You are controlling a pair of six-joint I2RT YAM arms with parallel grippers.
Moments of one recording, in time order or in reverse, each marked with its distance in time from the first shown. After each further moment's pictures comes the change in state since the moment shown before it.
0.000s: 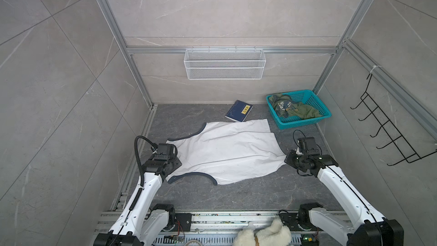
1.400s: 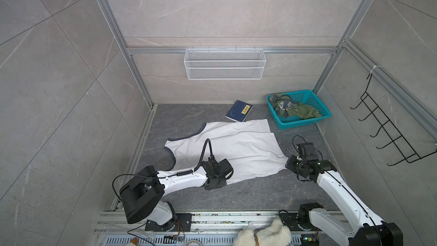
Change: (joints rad) left arm -0.905 0.539 0.076 0.182 0.024 -0.436; right arm 0.000 -0.043 -0.113 0.026 0.062 0.035
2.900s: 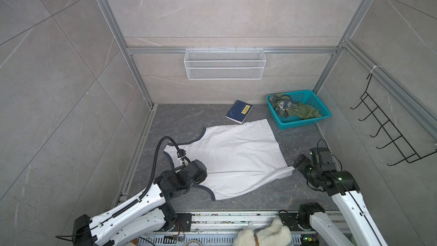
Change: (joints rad) left arm 0.109 -0.624 -0.107 -0.216 -0.315 0.004; right arm 0.002 -0.304 0.144 -0.355 0.099 0.220
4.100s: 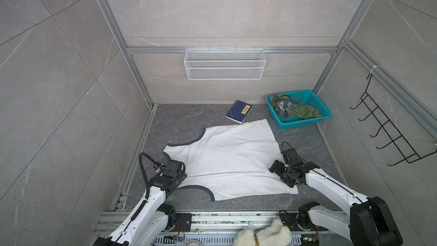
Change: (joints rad) left arm 0.676 -0.022 -0.282 0.126 0.189 0.091; right arm 0.206 0.413 -0.290 0.488 -0.202 0.108
